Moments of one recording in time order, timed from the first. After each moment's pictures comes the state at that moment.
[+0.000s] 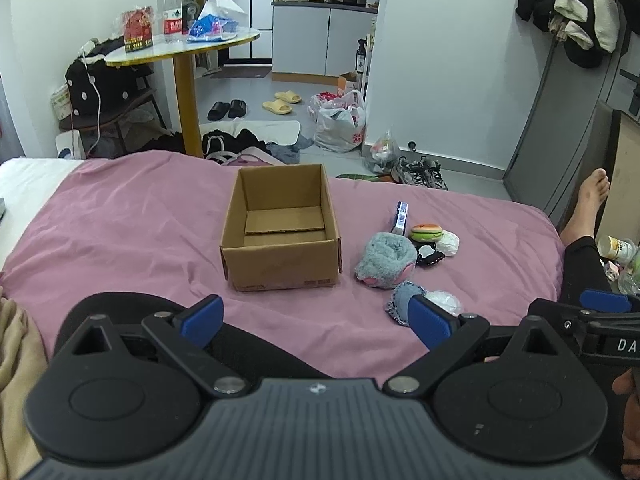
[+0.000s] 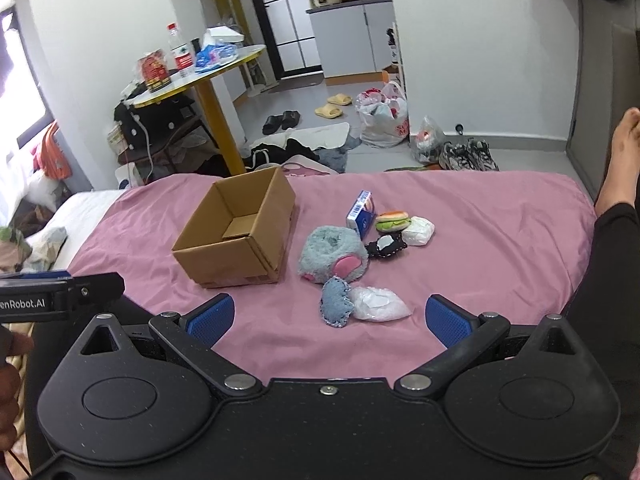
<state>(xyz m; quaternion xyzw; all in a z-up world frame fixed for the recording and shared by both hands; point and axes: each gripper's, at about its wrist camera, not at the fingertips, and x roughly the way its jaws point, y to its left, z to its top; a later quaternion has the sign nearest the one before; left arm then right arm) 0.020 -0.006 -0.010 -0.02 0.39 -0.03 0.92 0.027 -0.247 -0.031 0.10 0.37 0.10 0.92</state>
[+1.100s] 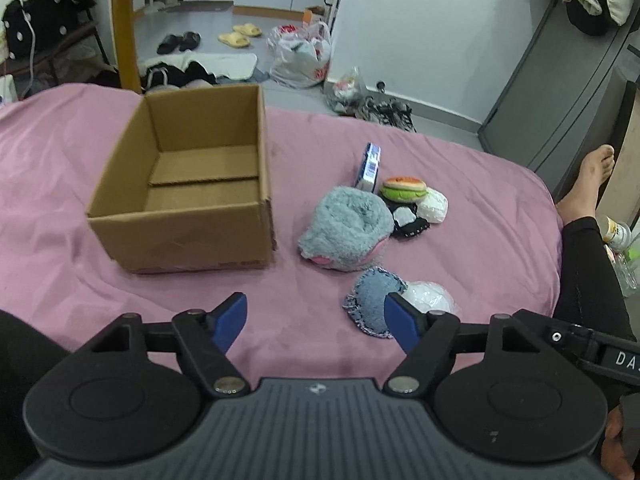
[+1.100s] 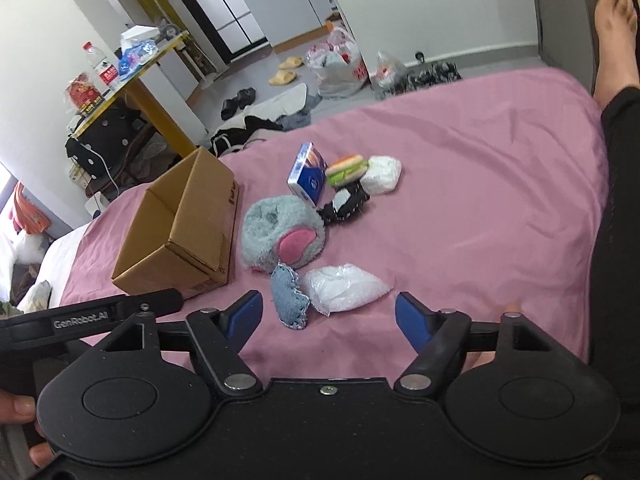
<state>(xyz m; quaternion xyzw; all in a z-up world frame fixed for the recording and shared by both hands) 0.129 -0.049 -0.113 -0.05 0.48 -0.10 0.87 0.093 -0.288 -0.123 0.22 0.43 0.06 0.87</state>
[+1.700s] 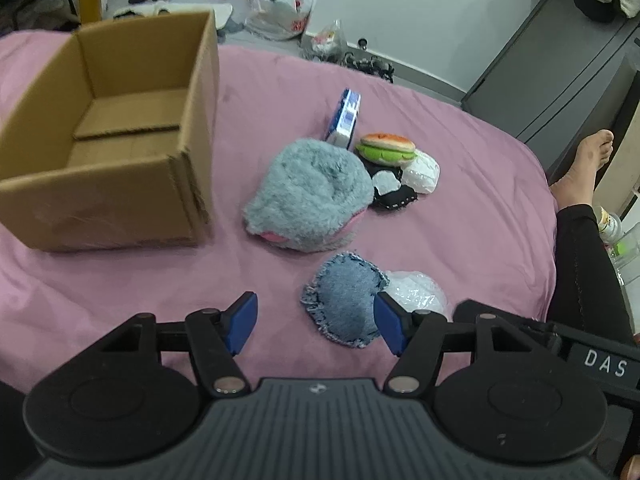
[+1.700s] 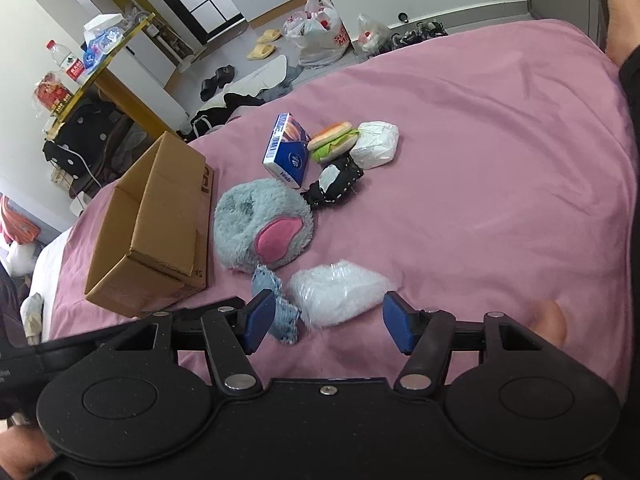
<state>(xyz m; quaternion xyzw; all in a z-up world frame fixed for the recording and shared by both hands) 0.173 -0.078 -0.172 -0.09 0.53 -0.13 0.83 0.136 -0.281 -0.158 0.24 0.47 0.05 0.85</state>
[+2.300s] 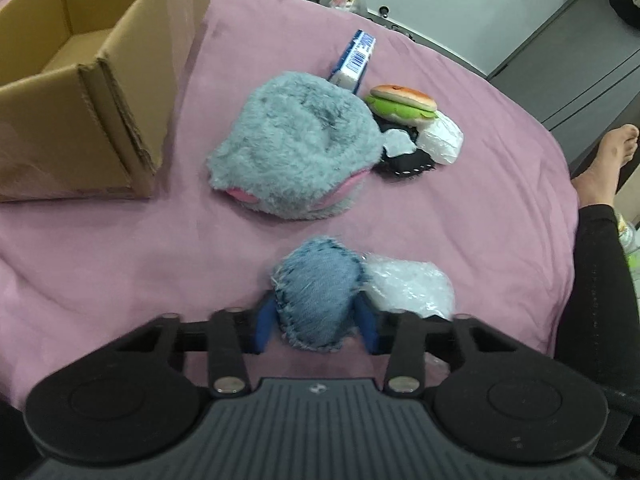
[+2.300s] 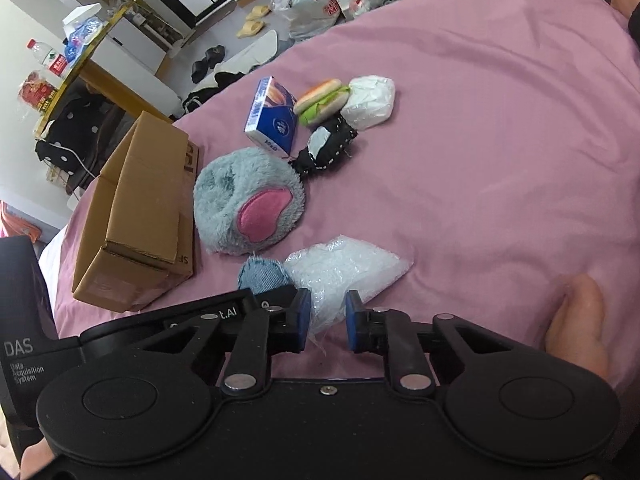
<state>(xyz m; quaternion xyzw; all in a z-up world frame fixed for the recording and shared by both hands) 0.187 -0.105 -0.214 -0.12 0.58 -0.11 0.80 0.143 -0.279 -0.186 0.27 0.50 0.05 0.82</state>
